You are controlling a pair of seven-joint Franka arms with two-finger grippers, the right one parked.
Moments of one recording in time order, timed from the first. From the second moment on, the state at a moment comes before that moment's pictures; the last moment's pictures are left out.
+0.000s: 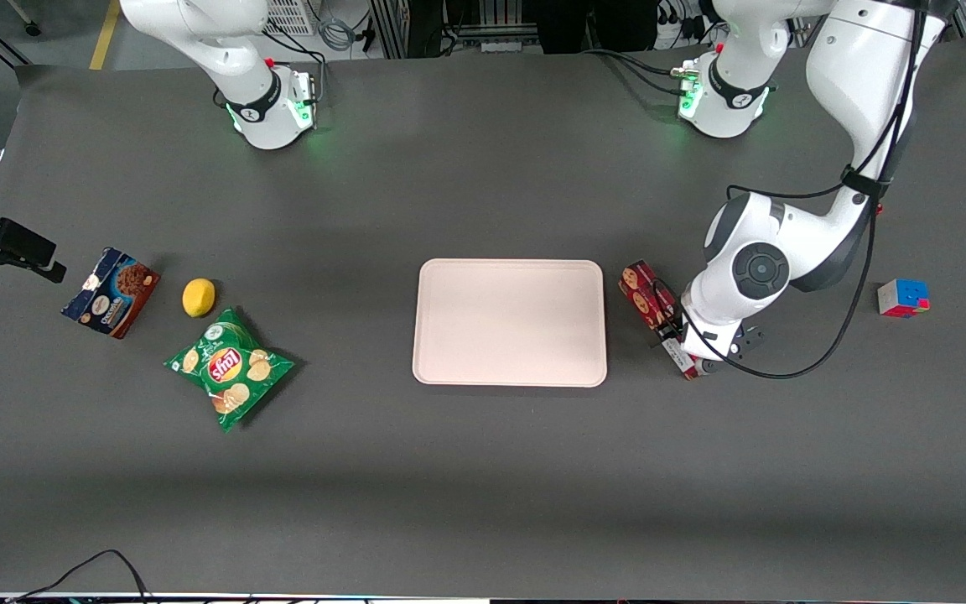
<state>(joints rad) 0.08 0.42 -0.41 -2.06 0.16 2.36 -0.94</state>
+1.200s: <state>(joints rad) 0.08 0.44 -0.42 -2.10 0.16 2.39 -0.94</state>
